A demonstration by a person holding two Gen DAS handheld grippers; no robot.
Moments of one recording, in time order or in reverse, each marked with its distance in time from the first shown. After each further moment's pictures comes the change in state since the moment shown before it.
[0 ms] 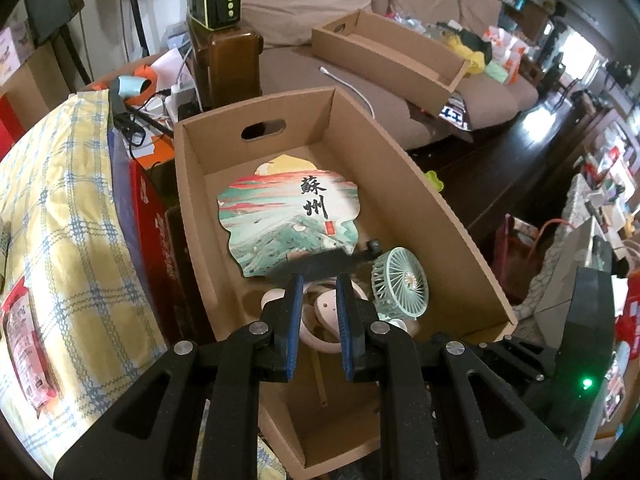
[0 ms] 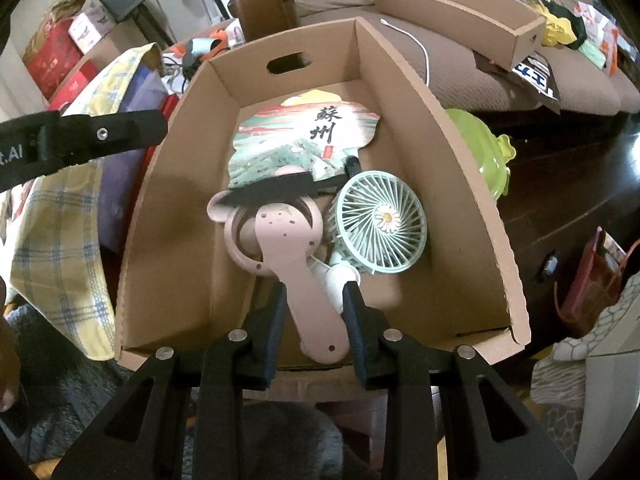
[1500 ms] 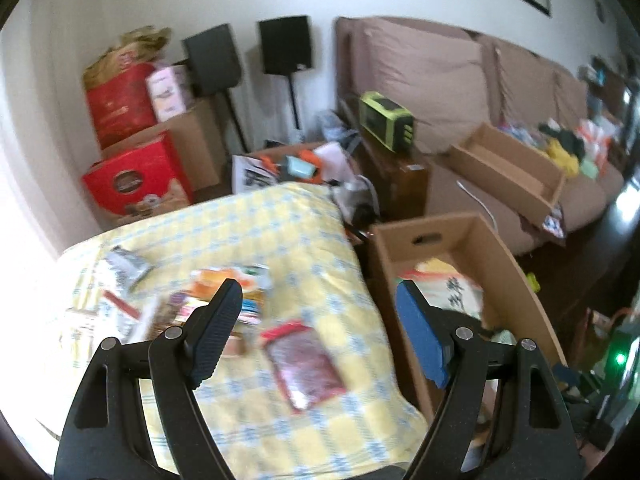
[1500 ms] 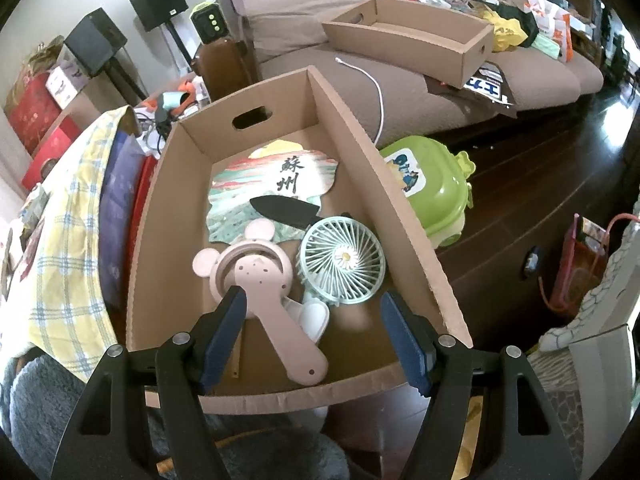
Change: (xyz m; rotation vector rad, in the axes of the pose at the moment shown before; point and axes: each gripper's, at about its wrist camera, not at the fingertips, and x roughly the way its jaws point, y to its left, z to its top) left arm -0.163 0.104 -0.006 -0.189 -0.334 0.399; right arm -0.033 -0.018 0.010 0.130 -0.139 -0.064
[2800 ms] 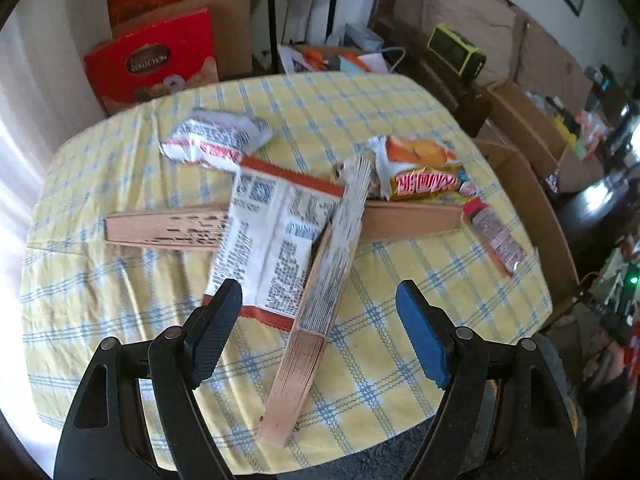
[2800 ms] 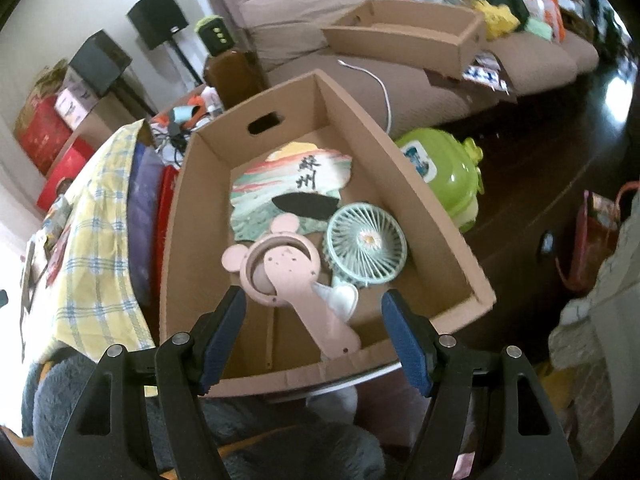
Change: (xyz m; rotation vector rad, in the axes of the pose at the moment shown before) left arm 0.047 0.213 -0.069 -0.061 0.351 -0.177; right arm -0.011 0.006 -0.018 0.089 -0.023 0.065
